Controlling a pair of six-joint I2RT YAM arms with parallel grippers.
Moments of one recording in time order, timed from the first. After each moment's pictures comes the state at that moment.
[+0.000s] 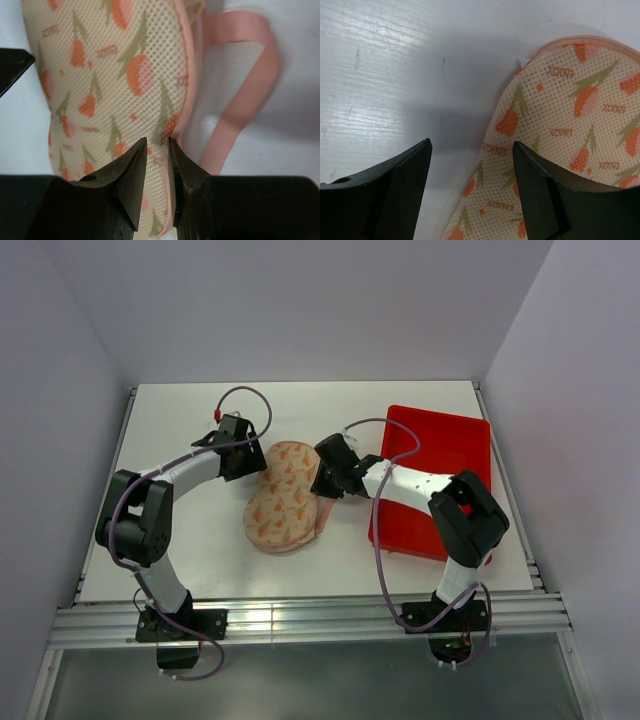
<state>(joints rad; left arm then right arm) -0.34 1.75 1.13 -0.32 -0.12 -0.60 0.71 1.74 1.12 -0.29 0.09 0.95</state>
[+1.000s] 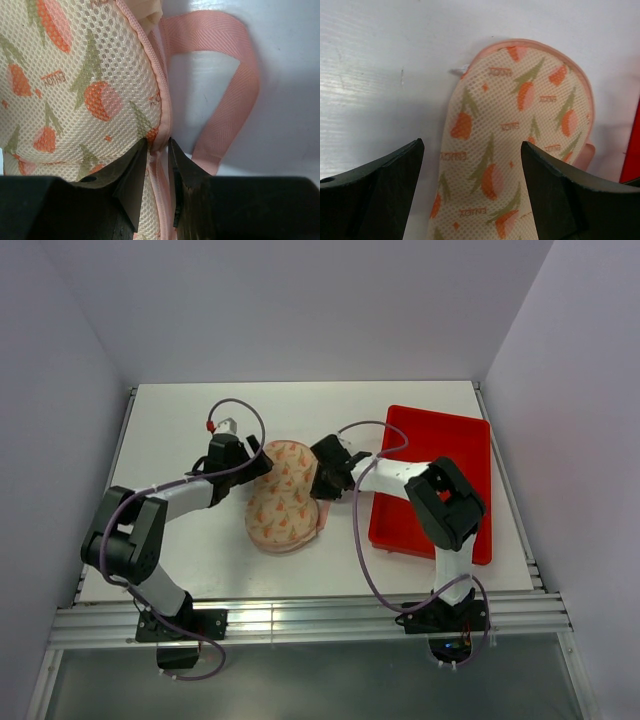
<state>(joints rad) -0.34 1.62 0.81 0.18 -0.02 -0.66 0.67 1.91 1.19 -0.29 0.06 0.91</state>
